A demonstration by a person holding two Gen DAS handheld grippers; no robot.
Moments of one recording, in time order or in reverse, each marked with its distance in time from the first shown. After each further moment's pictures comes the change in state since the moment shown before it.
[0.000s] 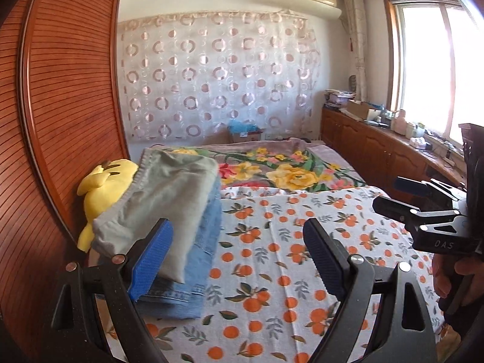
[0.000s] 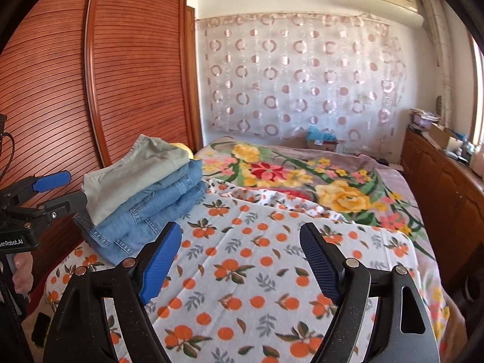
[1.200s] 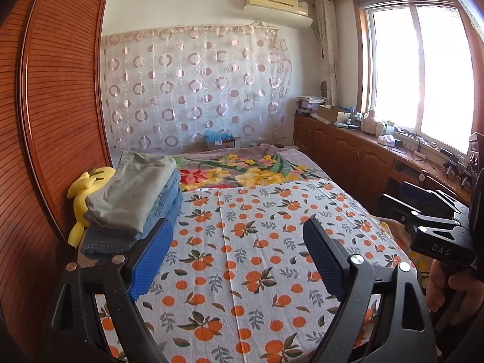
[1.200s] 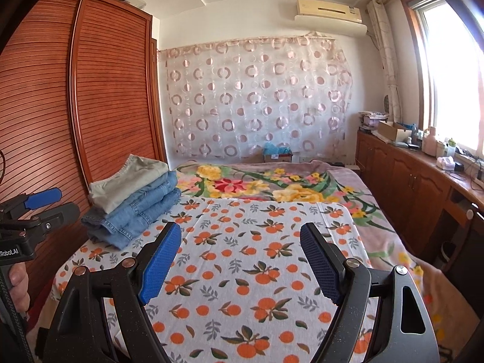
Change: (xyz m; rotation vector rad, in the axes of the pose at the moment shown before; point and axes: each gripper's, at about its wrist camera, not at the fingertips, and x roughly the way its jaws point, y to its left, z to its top) left arm -0.097 -0.066 -0.036 0.038 -0.044 -0.084; right arm -0.130 0.058 -0.072 0.108 -0.118 -0.167
